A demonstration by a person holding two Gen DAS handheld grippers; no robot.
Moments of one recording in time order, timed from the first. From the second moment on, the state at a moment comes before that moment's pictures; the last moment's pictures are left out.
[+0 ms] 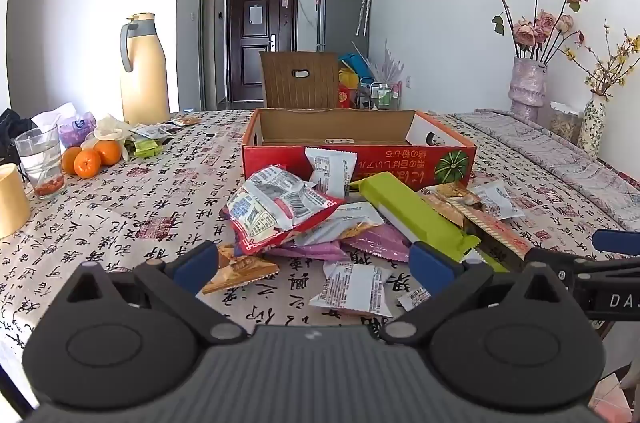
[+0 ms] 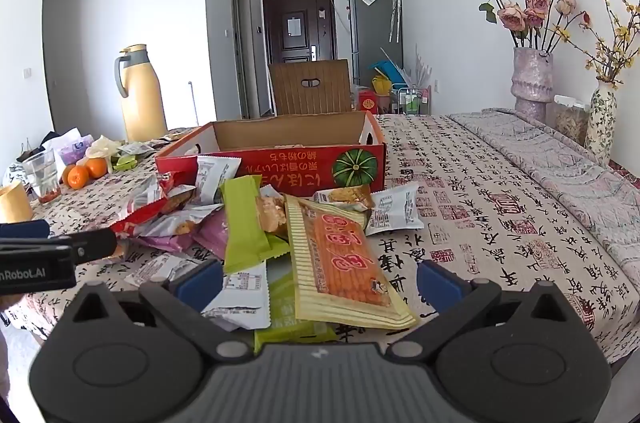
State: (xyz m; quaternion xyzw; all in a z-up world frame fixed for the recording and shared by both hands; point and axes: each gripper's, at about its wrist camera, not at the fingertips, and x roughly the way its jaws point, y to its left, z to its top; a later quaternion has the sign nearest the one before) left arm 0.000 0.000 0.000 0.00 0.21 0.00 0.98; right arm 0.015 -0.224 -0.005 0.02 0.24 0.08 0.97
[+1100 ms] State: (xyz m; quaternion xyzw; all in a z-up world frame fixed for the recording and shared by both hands) left arm -0.005 -0.001 -0.002 -0.01 0.21 0.00 0.98; right arm 0.015 -0.223 -0.008 0.02 0.24 0.09 0.97
